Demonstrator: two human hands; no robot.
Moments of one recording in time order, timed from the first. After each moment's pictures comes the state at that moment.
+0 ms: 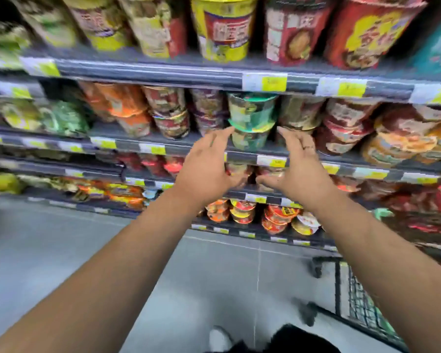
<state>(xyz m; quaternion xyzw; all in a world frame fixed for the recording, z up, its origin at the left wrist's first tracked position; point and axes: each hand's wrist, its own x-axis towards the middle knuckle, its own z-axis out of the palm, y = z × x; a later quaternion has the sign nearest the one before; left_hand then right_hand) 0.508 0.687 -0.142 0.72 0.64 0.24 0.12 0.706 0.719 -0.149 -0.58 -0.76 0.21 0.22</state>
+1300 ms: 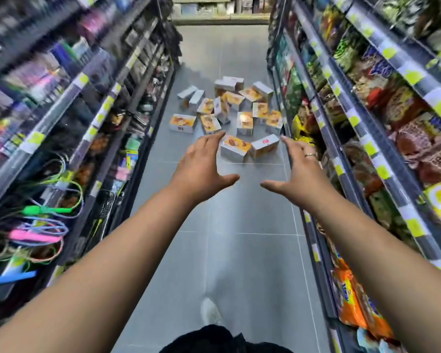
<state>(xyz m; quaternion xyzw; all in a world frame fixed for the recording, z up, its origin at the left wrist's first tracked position) -0.159 0.293 -0.152 0.07 0.96 0.25 -0.05 -0.159 0.516 -0.154 0.05 -0.95 0.30 0.00</state>
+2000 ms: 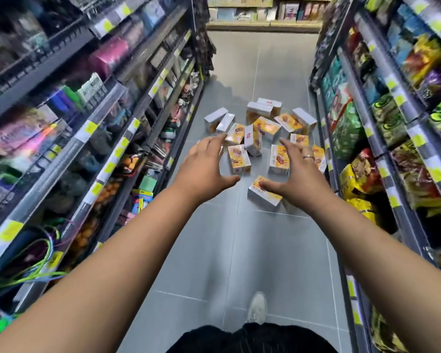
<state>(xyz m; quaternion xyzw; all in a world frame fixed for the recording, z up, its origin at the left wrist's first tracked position) -0.566 0.149 -0.156 0.00 0.97 0.25 -0.06 -0.598 0.365 -0.171 0.10 -0.95 0.30 -0.03</state>
